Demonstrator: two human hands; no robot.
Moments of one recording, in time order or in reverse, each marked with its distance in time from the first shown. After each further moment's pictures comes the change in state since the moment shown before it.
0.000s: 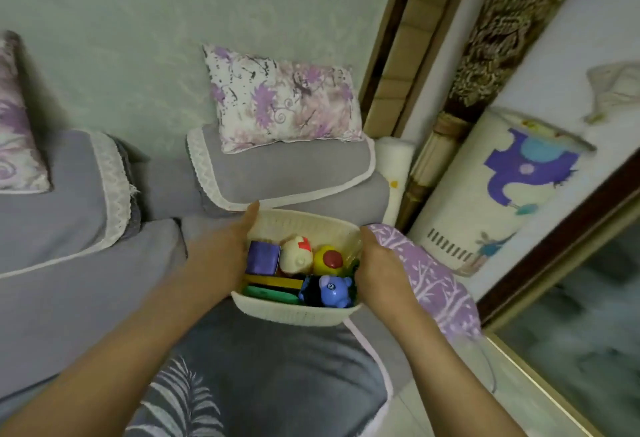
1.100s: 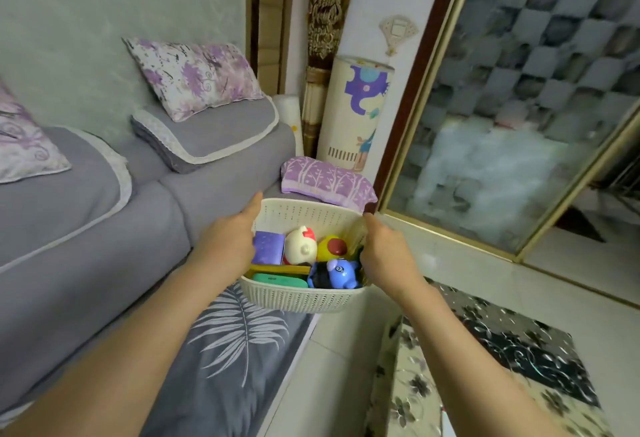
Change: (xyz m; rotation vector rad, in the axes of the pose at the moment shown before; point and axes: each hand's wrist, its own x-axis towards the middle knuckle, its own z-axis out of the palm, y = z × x) left_hand -0.367 -0.184 -0.134 0.030 -0.198 0.501; right_hand -0.495 -0.229 0.006 -0.009 0.260 0.390
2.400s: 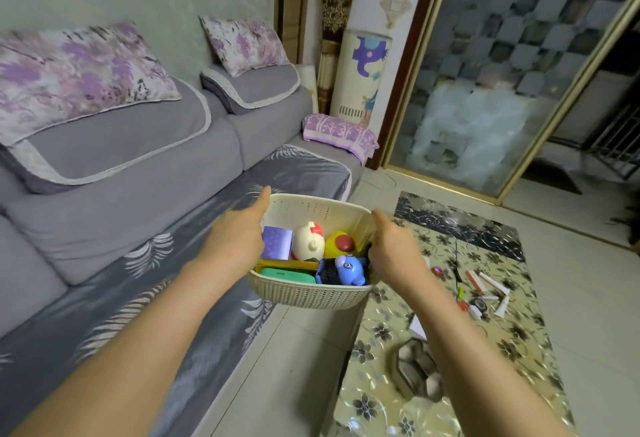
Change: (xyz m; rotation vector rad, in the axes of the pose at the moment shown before) left_hand -0.572 -0.064 -0.076 0.076 -0.014 0.003; right_hand -0.562 -0.103 -0.039 -0.010 0.008 0.026
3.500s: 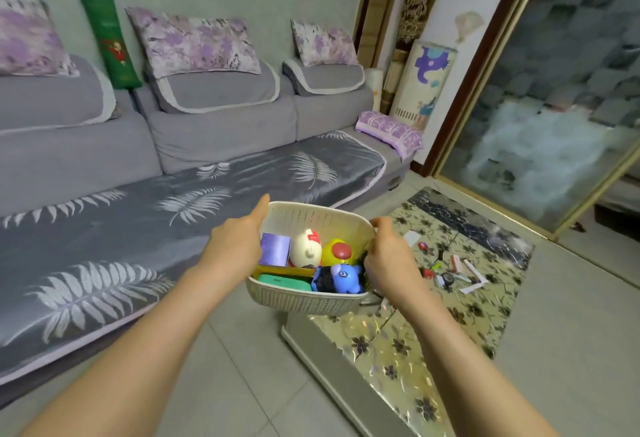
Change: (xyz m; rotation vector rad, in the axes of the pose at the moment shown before) left_hand -0.402 0.268 0.097 -0.022 0.132 -0.344; right_hand -0.314 0.229 -0.177 0.126 -0.176 -0.280
